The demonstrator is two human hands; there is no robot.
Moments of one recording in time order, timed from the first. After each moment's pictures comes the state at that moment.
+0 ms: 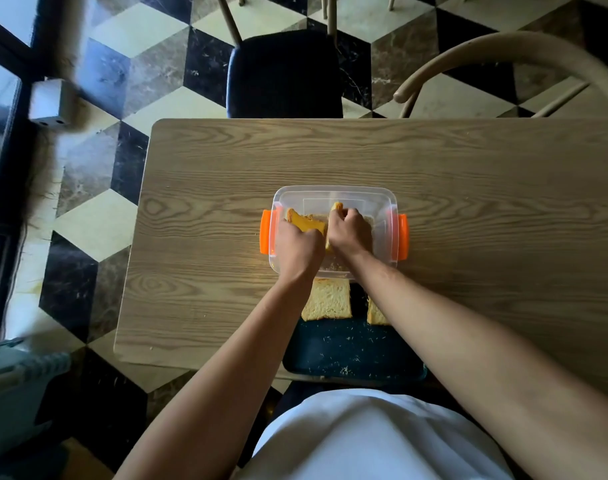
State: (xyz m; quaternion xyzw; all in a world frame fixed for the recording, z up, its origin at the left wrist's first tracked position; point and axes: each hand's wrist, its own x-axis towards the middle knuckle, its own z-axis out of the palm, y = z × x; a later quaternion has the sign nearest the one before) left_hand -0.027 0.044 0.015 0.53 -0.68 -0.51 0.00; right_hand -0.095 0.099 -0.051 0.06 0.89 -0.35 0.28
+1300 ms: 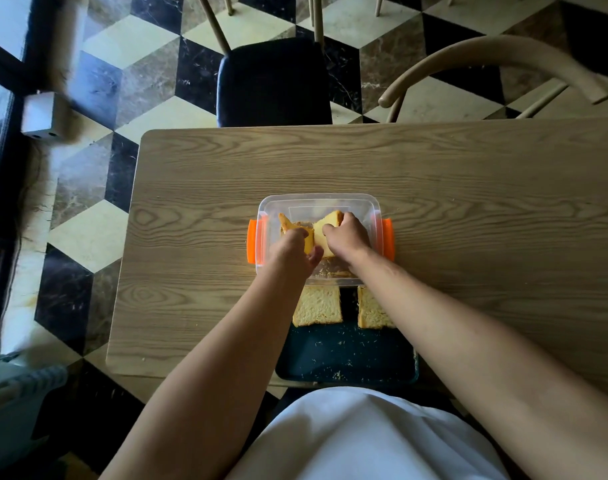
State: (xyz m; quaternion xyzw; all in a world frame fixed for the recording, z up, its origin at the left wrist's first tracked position) left_hand -0.061 0.033 -0.025 0.70 -0.25 -0.67 -0.06; right_hand -0.113 0.118 -0.056 0.04 0.86 -0.35 0.37
